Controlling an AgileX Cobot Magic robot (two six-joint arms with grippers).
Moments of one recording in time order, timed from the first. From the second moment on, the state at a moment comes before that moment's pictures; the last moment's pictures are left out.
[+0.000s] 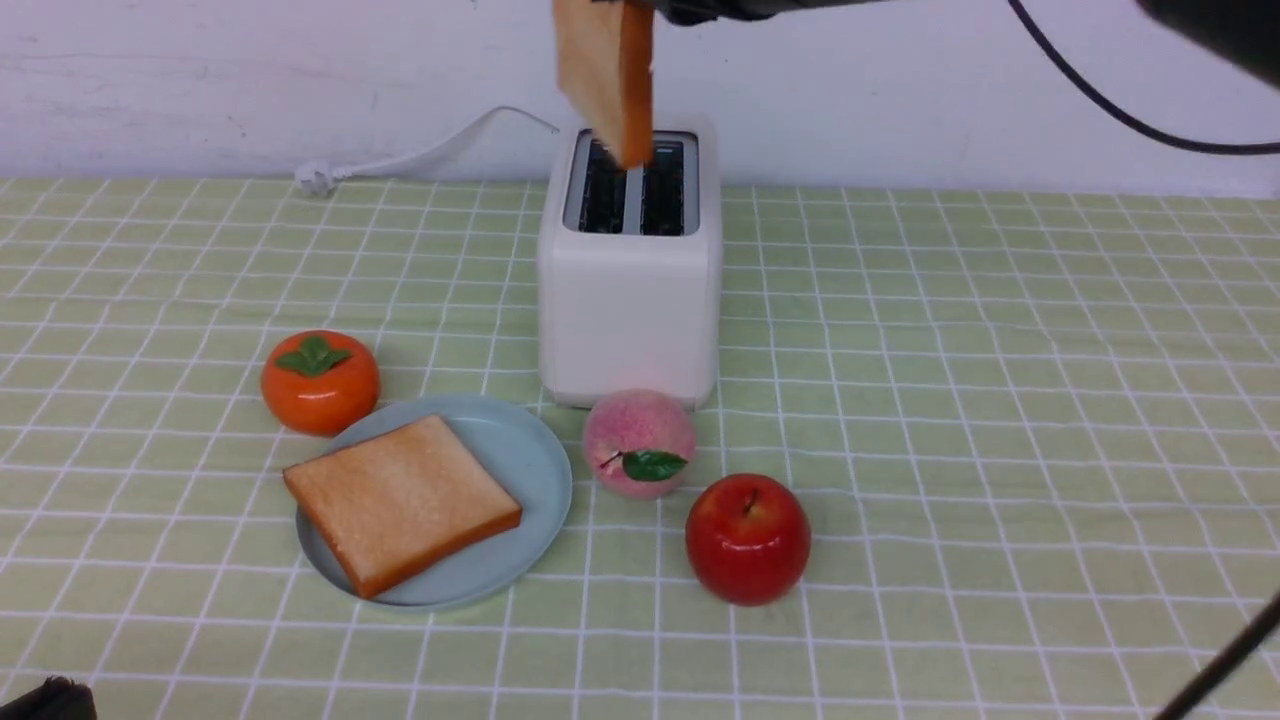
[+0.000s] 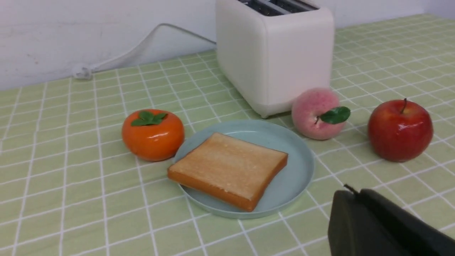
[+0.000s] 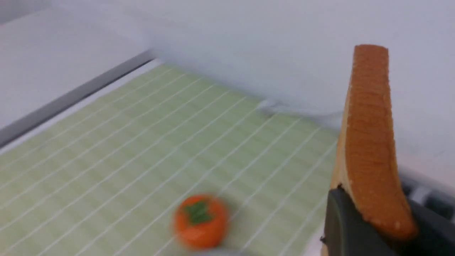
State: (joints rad) right arm 0.60 1.75 -1.88 0.37 0.61 -0.18; left arm -0.25 0.05 -0.19 -0.26 0.37 0.28
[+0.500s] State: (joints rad) right arm 0.75 2.03 -1.78 0.82 0.65 -0.36; left arm -0.25 0.05 -0.19 -0.26 0.36 0.25
